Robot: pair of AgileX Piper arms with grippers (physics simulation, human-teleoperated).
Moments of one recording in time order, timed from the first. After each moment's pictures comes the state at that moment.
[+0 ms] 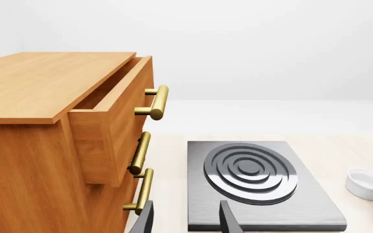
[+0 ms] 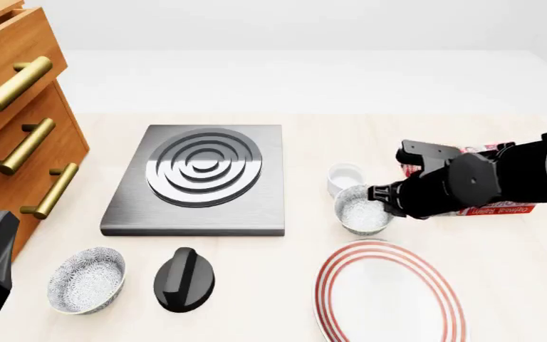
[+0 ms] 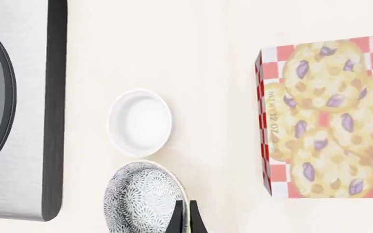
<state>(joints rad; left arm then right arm) 0.00 0.01 0.00 0.00 0.00 0.26 1.65 -0.75 0.16 0.29</state>
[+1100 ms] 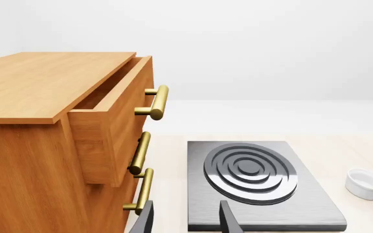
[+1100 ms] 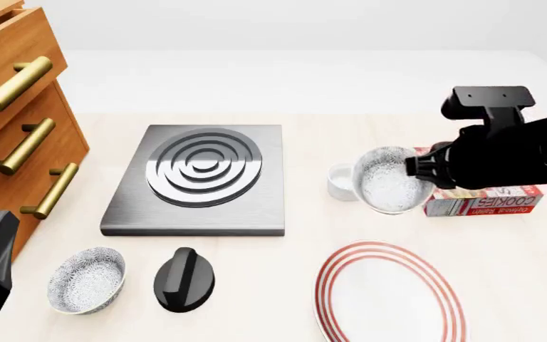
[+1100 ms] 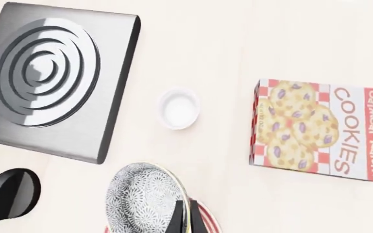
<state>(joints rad) 0.00 0.01 0.00 0.00 0.00 0.30 1.17 -0.77 0.49 0.15</state>
